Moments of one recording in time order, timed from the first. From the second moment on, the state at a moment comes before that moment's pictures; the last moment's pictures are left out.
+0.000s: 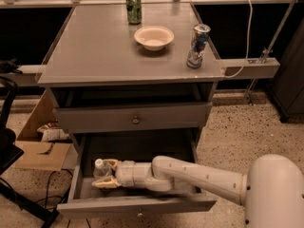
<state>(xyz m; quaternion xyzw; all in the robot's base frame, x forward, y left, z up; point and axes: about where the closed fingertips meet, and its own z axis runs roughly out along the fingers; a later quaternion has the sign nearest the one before) 0.506 0.204 0.454 -0.52 0.56 0.42 0.49</state>
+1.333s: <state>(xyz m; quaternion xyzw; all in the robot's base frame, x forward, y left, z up) 0.472 0.172 0.557 -0.47 0.62 0.47 0.42</state>
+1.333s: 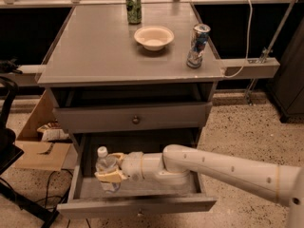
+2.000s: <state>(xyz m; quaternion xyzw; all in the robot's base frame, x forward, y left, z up) 0.506 0.154 0.763 -0.46 0.61 0.45 0.46</state>
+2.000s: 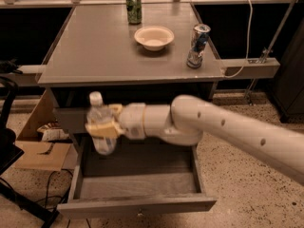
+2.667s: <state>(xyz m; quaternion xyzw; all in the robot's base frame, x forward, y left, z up) 0.581 0.175 1.018 -0.47 0.59 0.33 0.57</state>
